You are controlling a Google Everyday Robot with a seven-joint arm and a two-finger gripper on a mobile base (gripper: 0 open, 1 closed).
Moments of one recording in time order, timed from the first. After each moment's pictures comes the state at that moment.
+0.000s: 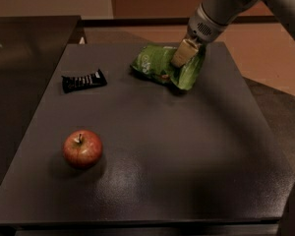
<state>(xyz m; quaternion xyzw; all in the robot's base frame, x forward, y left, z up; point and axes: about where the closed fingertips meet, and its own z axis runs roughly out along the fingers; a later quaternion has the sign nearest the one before) 0.656 -0.106 0.904 -0.51 0.82 0.08 0.24</state>
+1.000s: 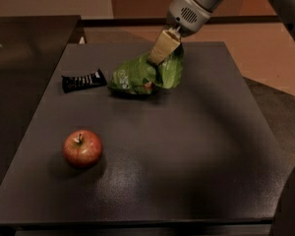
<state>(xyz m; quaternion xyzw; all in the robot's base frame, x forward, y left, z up) 0.596 -0.033 0.944 -0.58 0.77 0.19 0.20</state>
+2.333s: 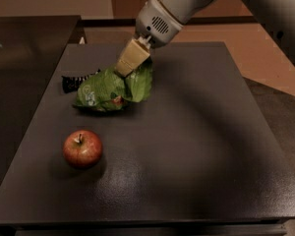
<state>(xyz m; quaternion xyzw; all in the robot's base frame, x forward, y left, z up) 0.544 0.044 0.950 -0.60 0.72 0.28 0.21</state>
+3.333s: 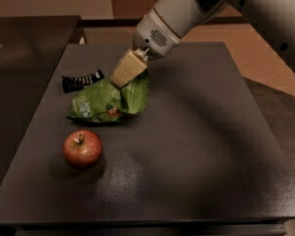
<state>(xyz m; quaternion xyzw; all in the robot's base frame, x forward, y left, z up) 0.523 0.053 0.935 -0.60 0.71 0.31 0.20</state>
